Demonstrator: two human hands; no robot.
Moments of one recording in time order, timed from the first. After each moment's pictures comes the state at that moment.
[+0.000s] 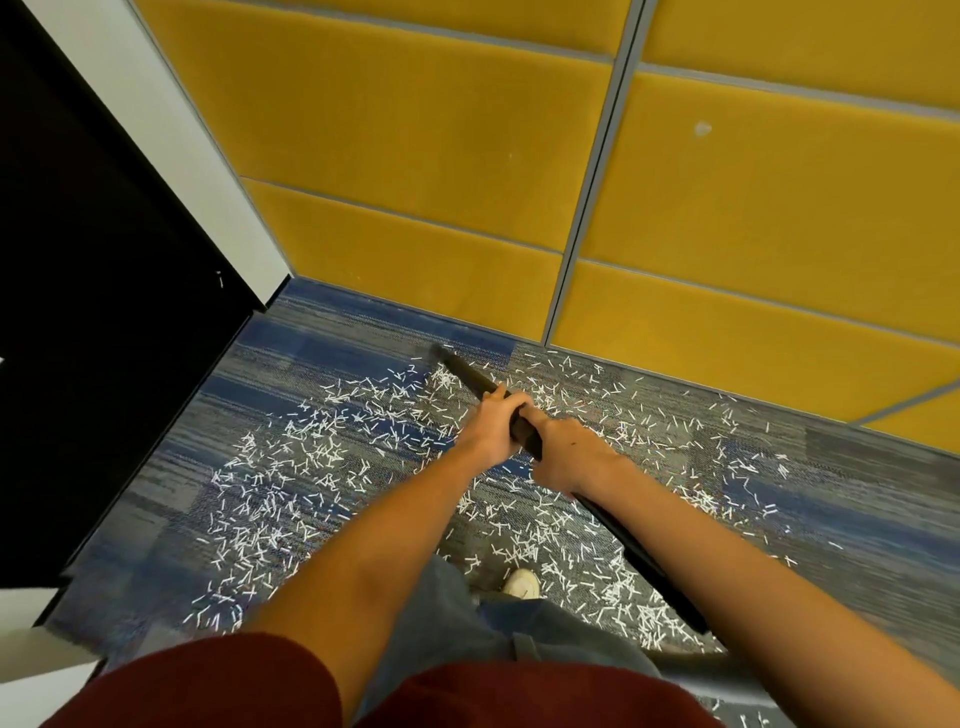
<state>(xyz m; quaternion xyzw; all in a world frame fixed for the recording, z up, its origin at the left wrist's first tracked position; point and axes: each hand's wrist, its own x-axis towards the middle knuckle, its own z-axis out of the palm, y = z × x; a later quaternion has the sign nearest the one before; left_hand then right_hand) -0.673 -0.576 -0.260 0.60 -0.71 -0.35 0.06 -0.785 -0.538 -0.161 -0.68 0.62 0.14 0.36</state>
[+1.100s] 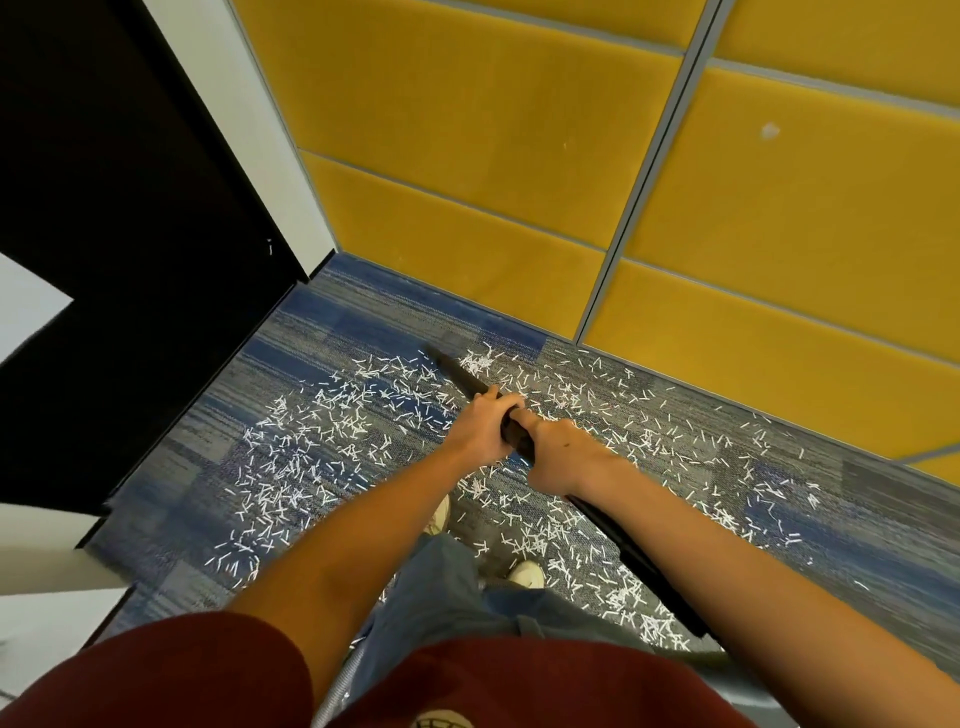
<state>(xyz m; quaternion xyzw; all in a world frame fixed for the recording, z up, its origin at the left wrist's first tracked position) -0.638 -0.541 -0.254 0.63 -0.70 -0.33 0.11 -0.763 -0.525 -0.165 -0.74 0.54 0.17 0.37</state>
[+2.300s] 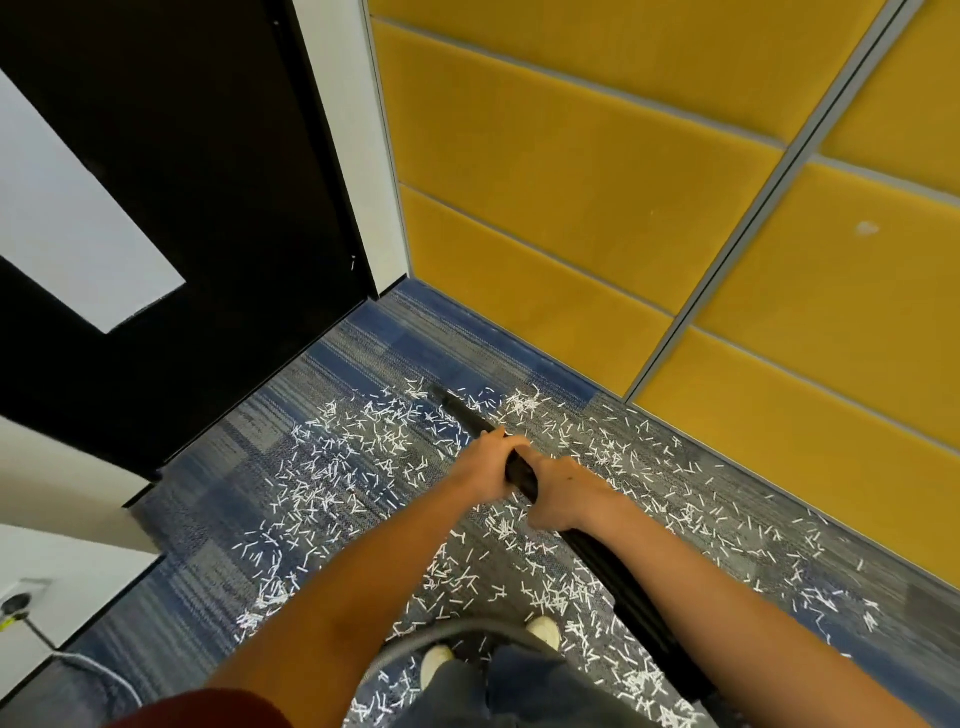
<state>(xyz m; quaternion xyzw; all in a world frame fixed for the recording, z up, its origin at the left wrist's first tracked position) -0.573 -0.509 -0.250 0.68 -0.66 -0.30 0.08 -0.695 -0.510 -0.152 -0.77 0.50 0.23 0.34</state>
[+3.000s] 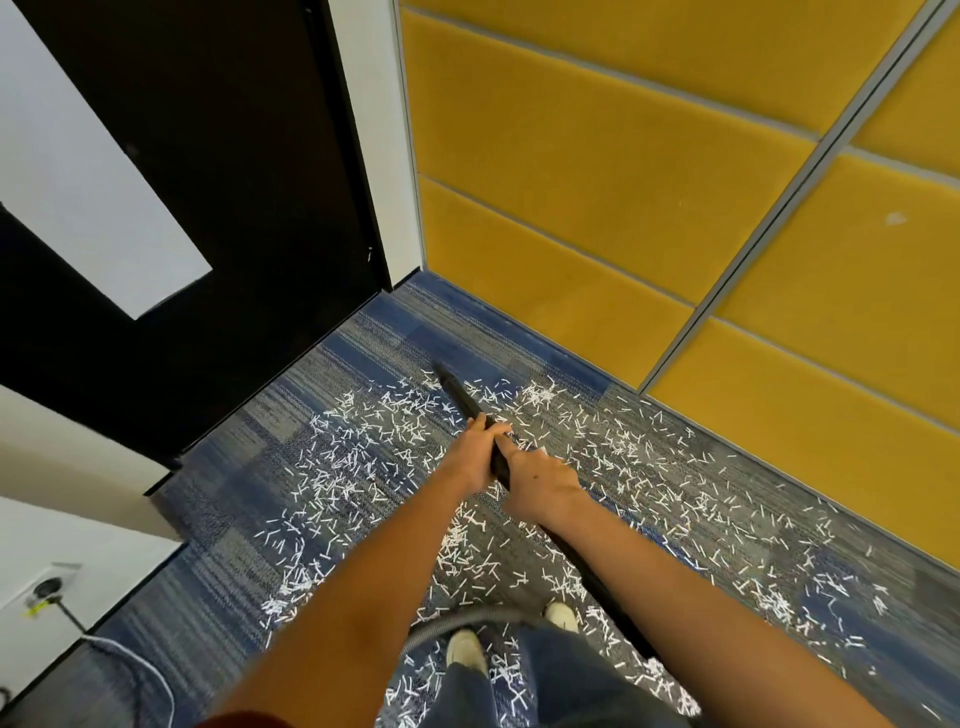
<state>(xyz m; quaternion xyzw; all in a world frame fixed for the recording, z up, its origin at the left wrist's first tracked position) -0.498 -0.459 -0.265 0.72 -0.60 -0.32 0.12 -0.611 -0.453 -0.171 -0.79 0.51 0.22 0.25</state>
